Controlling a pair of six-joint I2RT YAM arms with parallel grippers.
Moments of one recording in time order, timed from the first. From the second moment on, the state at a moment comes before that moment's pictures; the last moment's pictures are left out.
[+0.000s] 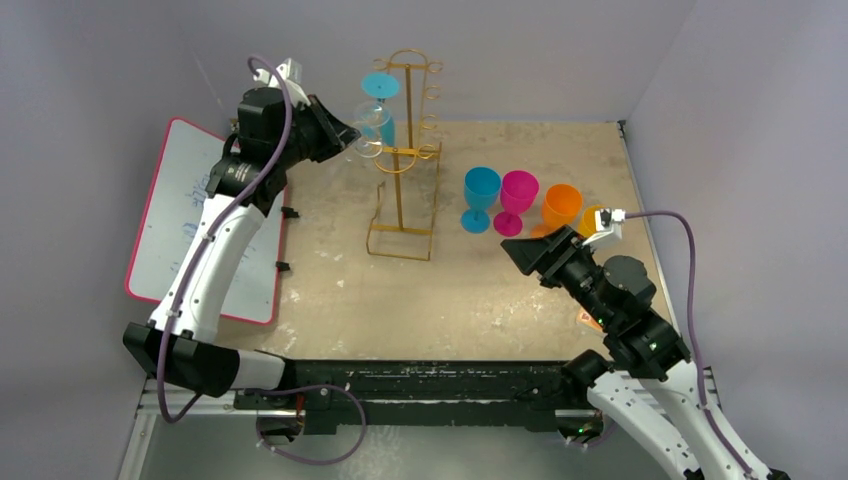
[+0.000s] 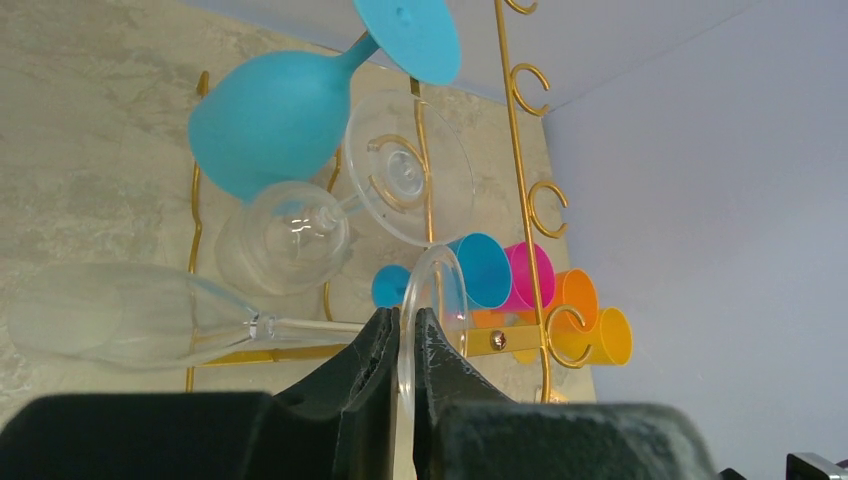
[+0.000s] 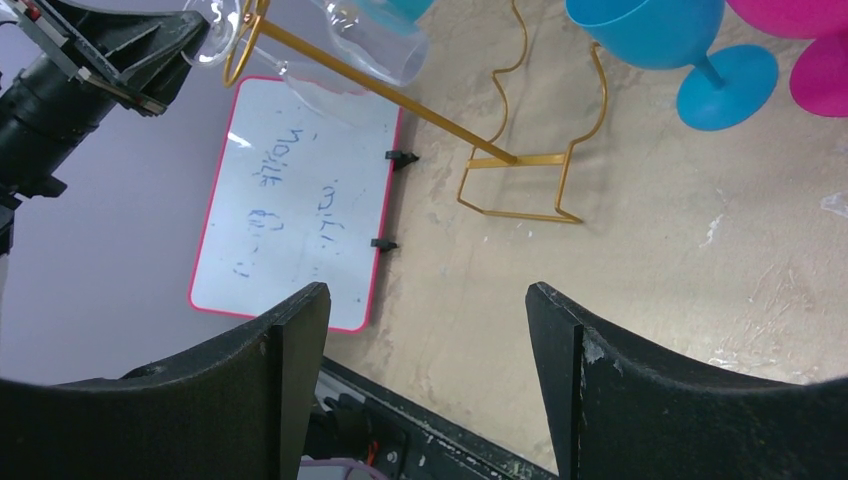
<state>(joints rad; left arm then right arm) -0.26 1.36 1.55 -0.51 0.20 -0.67 0.55 0.46 0.73 -0.43 0.04 0.92</state>
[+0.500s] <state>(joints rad) -0.26 1.39 1.58 -0.55 0.23 -0.63 0.55 0.46 0.72 -0.43 0.06 0.92</state>
